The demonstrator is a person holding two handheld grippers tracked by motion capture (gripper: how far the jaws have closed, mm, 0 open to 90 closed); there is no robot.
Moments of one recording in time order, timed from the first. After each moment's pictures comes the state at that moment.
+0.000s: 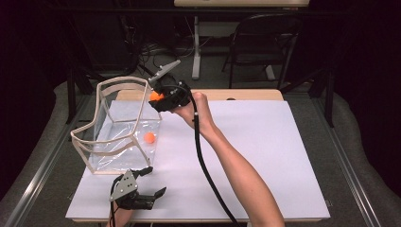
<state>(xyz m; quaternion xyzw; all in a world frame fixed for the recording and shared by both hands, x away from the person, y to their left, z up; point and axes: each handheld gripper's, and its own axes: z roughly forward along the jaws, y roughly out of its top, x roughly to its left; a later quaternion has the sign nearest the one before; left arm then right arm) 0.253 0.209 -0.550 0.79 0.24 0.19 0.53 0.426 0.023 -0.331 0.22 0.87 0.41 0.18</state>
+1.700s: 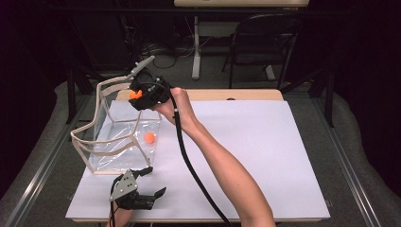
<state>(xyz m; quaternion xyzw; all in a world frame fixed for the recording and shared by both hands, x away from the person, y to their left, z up) 0.253 0.209 -0.550 0.79 0.24 0.19 0.53 0.422 0.072 -0.316 0.18 0.87 0.41 0.18</state>
